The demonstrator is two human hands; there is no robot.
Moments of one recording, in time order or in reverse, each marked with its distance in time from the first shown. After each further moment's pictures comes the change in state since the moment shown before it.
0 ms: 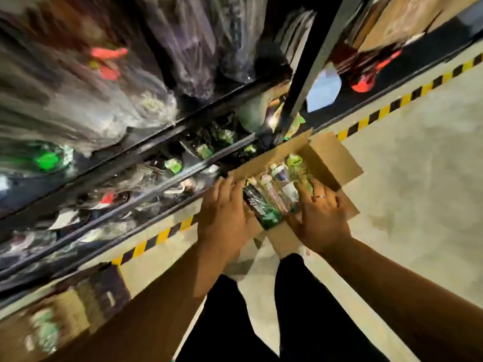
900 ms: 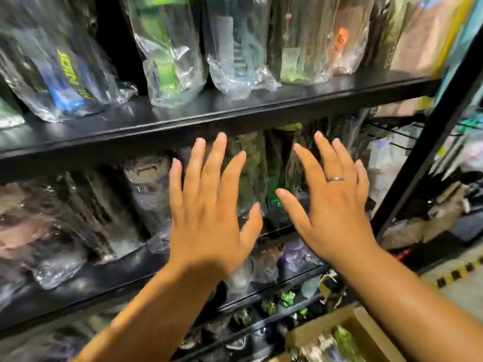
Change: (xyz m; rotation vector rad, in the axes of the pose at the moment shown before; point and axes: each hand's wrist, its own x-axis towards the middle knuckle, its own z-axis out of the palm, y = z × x) left_hand -0.149 -0.050 -0.470 0.227 1.105 0.271; right_hand -0.113 -0.245 -0.422 0.261 1.047 -0.382
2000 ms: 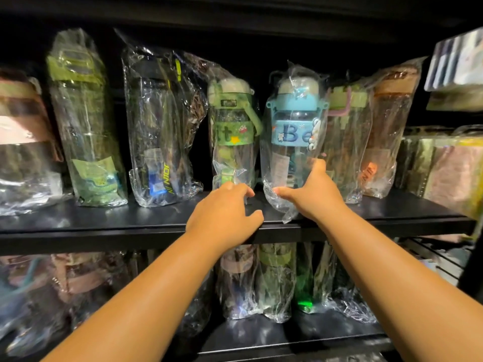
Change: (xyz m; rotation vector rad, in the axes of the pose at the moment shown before) left_hand 0.135 -0.042 -0.059 -0.029 -0.263 -0.380; right_hand 0.201 -0.054 -0.033 0.522 -0.209 0.216
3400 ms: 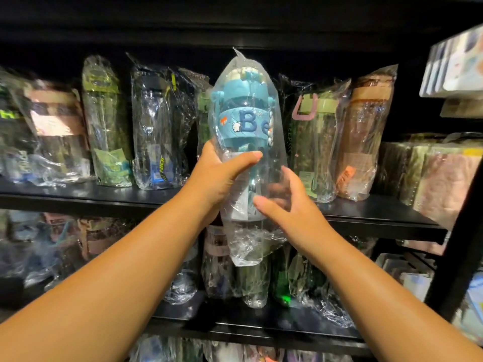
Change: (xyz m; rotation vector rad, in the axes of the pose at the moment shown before) left_hand -0.014 0.096 -0.024 -1.151 0.283 -0.121; right_hand -0.070 0.045 -0.063 0.566 -0.426 -0.321
